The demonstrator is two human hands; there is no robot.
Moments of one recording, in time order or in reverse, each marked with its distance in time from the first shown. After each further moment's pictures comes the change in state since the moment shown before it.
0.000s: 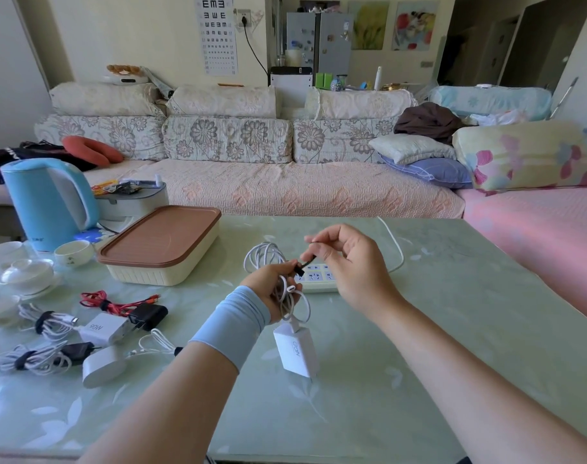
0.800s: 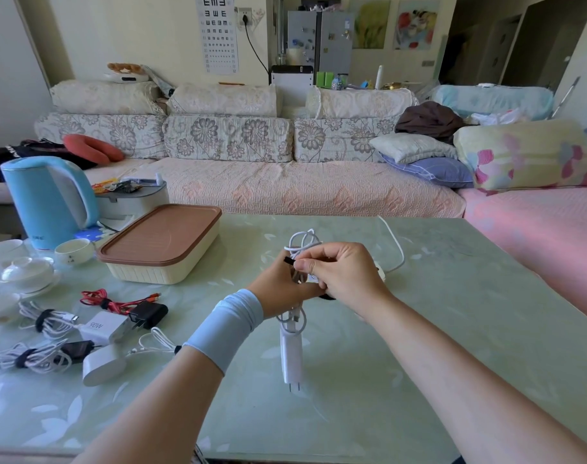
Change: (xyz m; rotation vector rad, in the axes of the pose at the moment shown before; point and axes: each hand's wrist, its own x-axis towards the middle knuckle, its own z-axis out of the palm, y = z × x) left_hand 0.000 -0.008 -0.003 0.994 -0.296 0.809; right_hand -0.002 -0.012 0.014 -0.008 -0.010 0.360
